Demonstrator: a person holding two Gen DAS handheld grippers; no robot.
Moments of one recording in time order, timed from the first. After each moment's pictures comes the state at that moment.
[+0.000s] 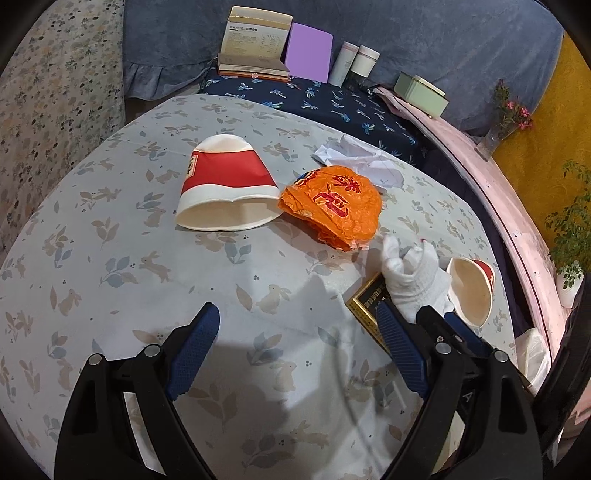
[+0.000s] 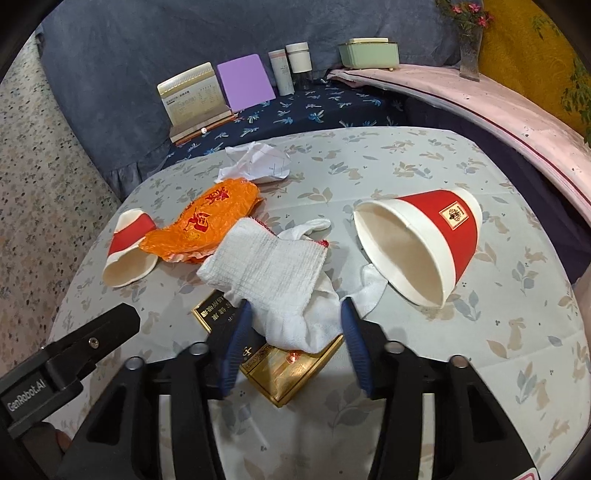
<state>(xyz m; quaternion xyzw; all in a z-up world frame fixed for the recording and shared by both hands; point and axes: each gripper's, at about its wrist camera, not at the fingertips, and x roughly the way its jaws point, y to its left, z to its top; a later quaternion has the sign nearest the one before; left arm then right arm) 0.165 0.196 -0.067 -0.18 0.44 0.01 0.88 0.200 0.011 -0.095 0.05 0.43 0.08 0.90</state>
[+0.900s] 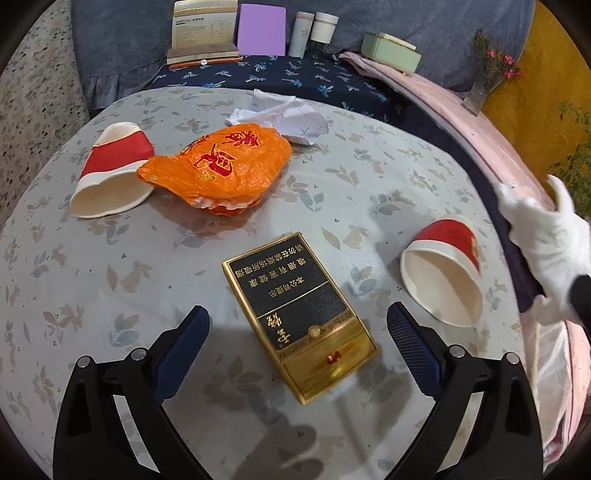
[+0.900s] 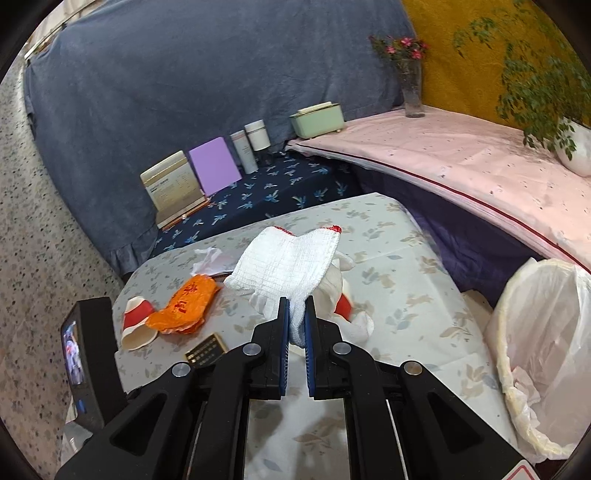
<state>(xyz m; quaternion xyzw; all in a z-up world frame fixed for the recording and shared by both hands) 0.195 0.087 -0.086 -0.12 0.47 0.01 0.87 0.148 -0.098 -0.019 0.13 0.32 0.03 0.94</state>
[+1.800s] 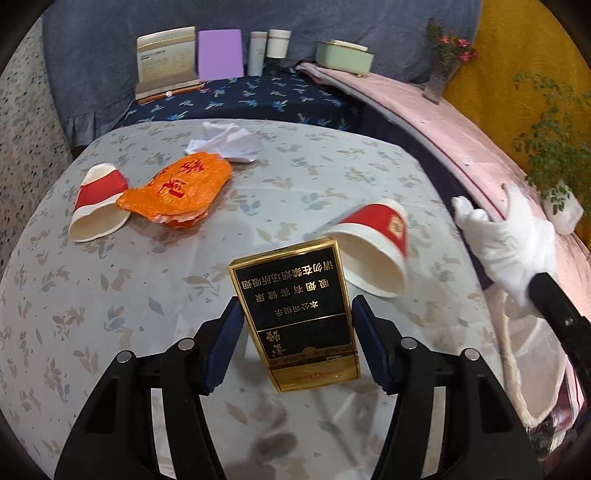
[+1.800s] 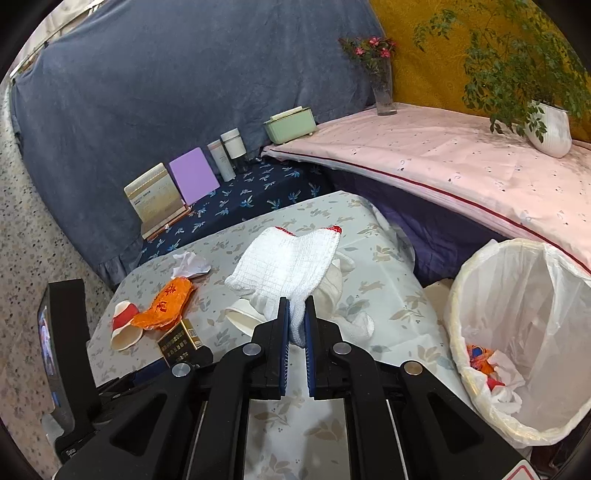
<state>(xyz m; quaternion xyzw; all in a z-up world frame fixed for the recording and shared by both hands) 0.157 0.041 -0.046 -0.07 0.44 -0.05 0.89 0.112 -0.133 -0.015 0.15 0.31 0.00 0.94</state>
